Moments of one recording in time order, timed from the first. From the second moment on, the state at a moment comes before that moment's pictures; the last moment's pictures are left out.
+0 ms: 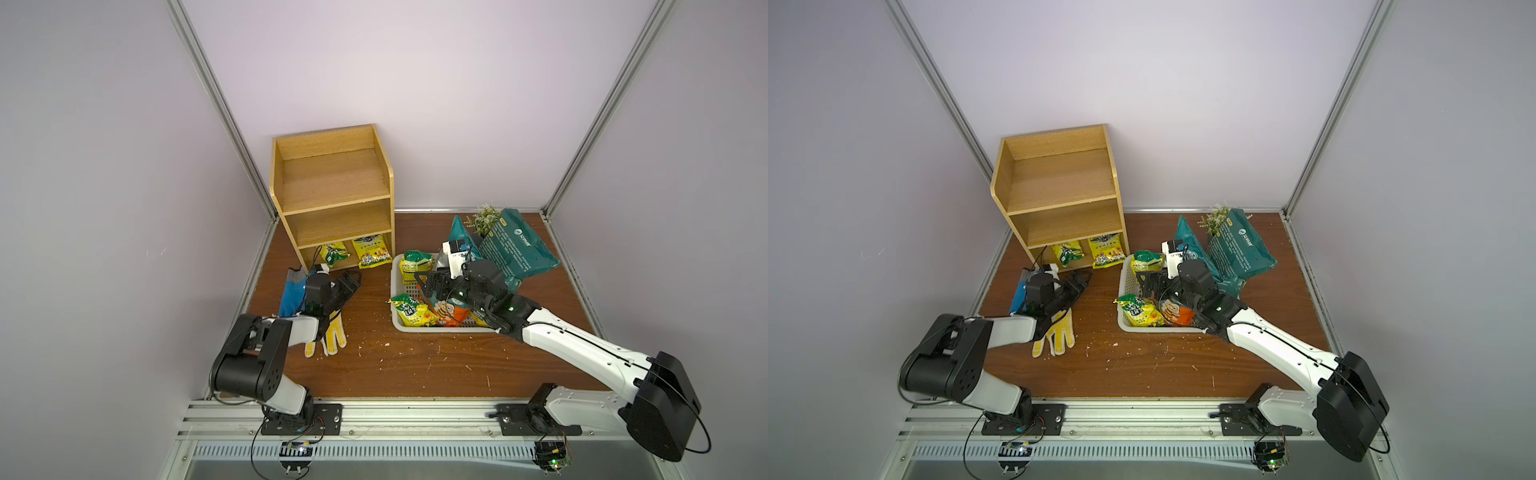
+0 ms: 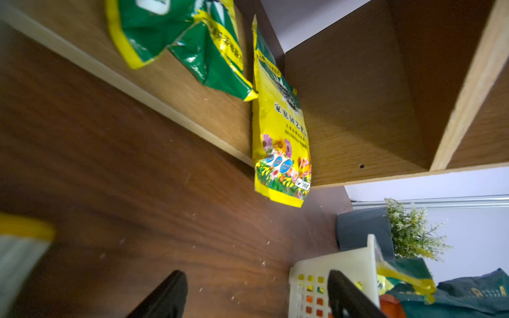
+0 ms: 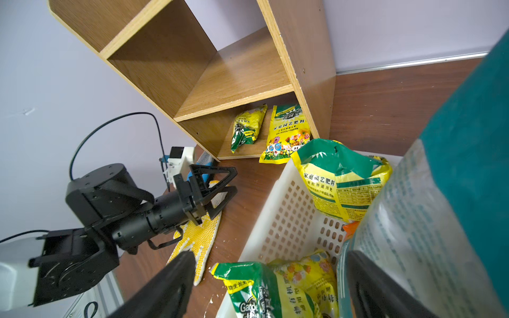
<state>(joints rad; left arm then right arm) -0.18 1.57 0.47 0.69 0.27 -1.01 0.75 1.23 0.85 0.03 0.00 0.50</state>
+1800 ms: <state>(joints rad) -0.25 1.24 0.61 0.28 0.17 -0.85 0.78 1.29 1.06 -0.14 -0.03 0.16</state>
